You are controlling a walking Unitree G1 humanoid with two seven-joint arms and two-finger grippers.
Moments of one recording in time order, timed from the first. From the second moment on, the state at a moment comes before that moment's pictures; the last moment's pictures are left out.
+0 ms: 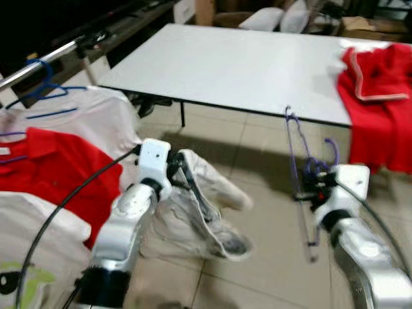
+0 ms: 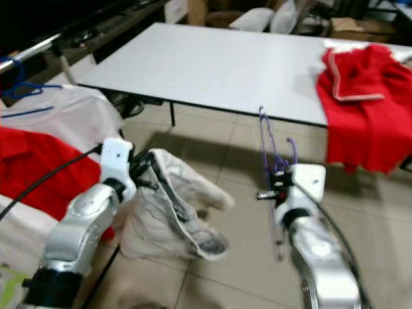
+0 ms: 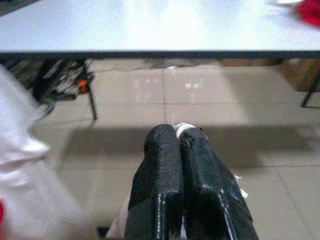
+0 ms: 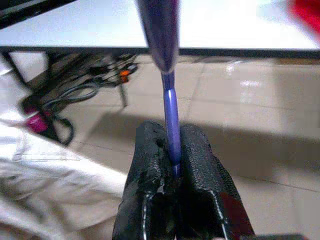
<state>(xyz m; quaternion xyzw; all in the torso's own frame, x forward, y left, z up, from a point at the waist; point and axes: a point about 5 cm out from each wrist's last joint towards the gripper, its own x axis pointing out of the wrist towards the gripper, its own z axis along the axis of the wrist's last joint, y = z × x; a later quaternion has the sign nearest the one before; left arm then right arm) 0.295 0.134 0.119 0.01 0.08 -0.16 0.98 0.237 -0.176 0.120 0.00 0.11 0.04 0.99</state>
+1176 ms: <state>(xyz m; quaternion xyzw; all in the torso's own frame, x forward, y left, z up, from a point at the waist) 0.302 0.131 0.122 0.00 0.08 -0.16 0.98 0.244 -0.188 0.128 -0.03 0.10 0.05 0.99</state>
